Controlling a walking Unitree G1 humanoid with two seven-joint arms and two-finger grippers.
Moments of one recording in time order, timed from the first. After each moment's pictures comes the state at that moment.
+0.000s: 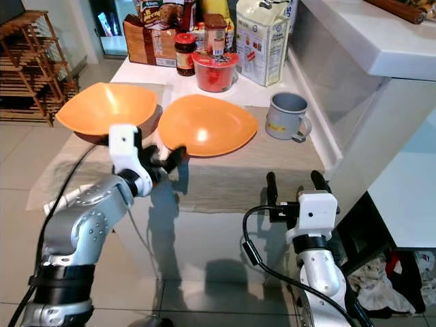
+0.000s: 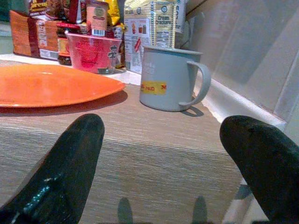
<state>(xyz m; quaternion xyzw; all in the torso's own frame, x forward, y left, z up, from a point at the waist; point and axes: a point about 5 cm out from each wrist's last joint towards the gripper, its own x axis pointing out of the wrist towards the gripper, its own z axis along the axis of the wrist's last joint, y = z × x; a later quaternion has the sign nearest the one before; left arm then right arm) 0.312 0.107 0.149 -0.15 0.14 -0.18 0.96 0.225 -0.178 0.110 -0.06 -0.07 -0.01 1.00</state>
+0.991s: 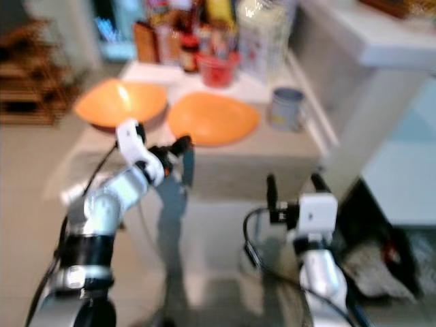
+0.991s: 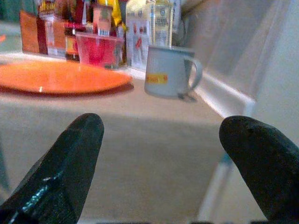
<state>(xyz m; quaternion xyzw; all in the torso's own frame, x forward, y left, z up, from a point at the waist) 0.345 0.094 0.142 -0.30 0.17 -0.15 0.93 0.217 -0.178 0.103 -0.06 -0.06 -0.01 1.00</state>
